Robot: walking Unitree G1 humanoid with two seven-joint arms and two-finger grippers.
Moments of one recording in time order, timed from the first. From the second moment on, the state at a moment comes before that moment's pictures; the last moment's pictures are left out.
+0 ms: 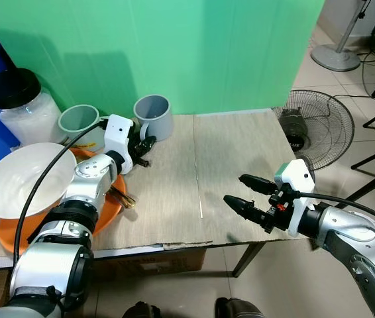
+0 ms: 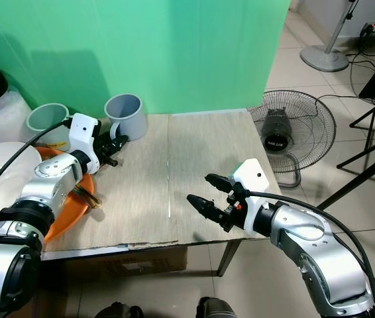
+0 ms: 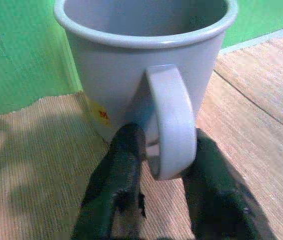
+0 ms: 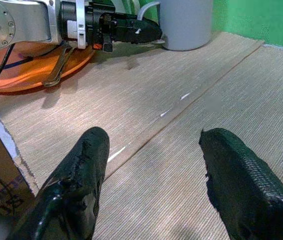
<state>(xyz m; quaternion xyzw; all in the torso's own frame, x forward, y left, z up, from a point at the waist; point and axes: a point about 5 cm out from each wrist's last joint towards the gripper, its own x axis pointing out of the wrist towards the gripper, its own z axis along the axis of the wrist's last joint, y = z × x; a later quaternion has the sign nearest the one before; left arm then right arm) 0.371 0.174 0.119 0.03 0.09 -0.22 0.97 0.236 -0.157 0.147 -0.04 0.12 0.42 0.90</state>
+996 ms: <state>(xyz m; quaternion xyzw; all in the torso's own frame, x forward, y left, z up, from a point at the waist) 0.341 0.149 0.132 0.04 -0.02 -0.27 0.96 0.246 -0.144 0.145 -0.02 0.07 0.37 0.93</state>
